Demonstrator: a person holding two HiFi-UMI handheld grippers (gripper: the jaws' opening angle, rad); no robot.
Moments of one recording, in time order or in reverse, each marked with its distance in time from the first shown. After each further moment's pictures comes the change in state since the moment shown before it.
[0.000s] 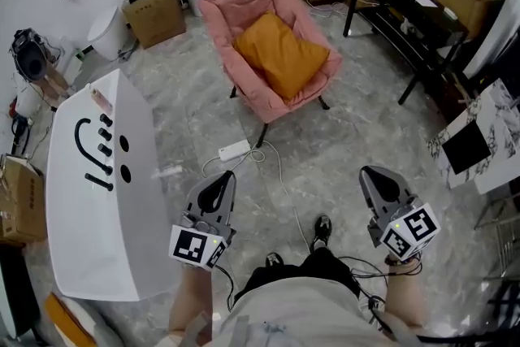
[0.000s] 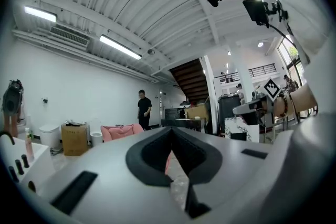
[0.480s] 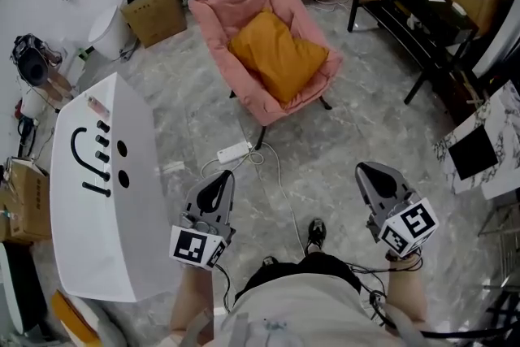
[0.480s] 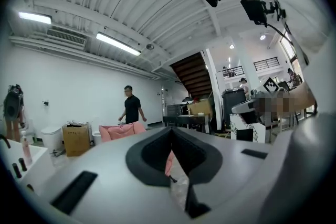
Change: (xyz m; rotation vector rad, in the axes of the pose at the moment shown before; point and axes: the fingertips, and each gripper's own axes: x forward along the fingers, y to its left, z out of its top) left arm 0.091 -0.019 -0.009 0.028 0.042 0.035; right arm 0.030 -0.092 -0.002 -0.009 0.018 0.068
